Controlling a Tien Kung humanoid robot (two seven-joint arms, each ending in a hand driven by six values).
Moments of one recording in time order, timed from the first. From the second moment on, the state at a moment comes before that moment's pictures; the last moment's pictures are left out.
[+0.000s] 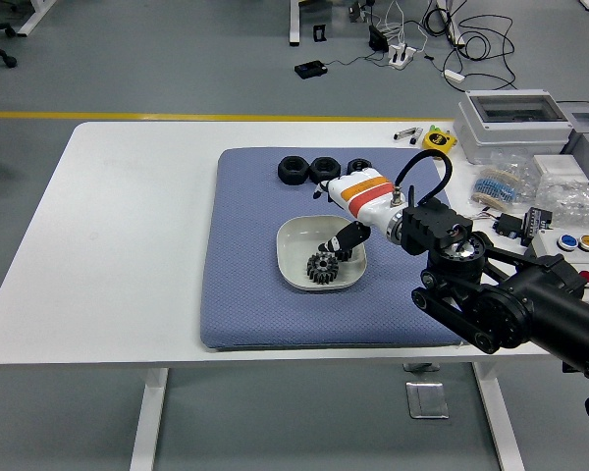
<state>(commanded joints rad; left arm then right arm) -0.16 0.06 -0.31 -0.22 -0.04 0.32 0.10 1.01 -0.06 0.34 0.77 -1.89 -0.24 -0.10</state>
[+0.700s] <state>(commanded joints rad) -0.15 0.05 -0.32 -0.22 -0.04 0.32 0.10 0.85 -0.32 0.65 1.01 -1.32 -0.25 0.04</state>
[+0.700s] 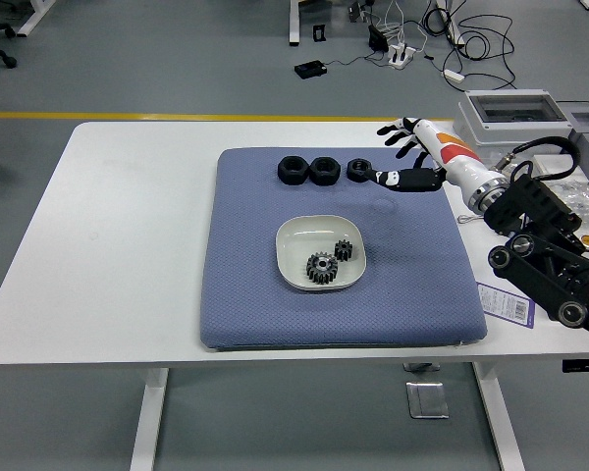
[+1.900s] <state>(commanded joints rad) -0.13 0.05 -0.33 -0.22 -0.02 0.32 0.10 0.41 -0.41 1.00 1.16 -0.70 -0.09 0.25</state>
